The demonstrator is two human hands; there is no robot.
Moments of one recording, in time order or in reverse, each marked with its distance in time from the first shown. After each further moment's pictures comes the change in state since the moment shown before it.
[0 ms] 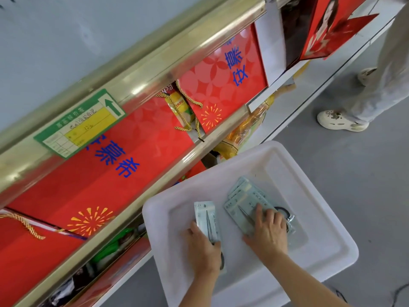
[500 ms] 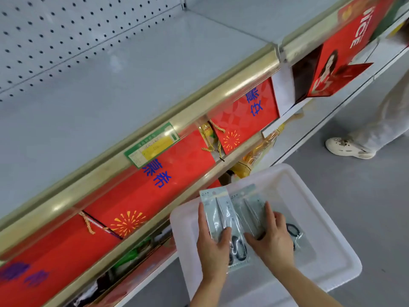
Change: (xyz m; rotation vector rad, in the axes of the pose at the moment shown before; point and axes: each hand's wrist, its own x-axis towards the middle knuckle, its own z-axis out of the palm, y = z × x) left_hand -0.045 0.042 -0.107 -0.658 0.085 0.242; right_hand -0.033 -0.038 -0.079 0.477 0.220 -0.055
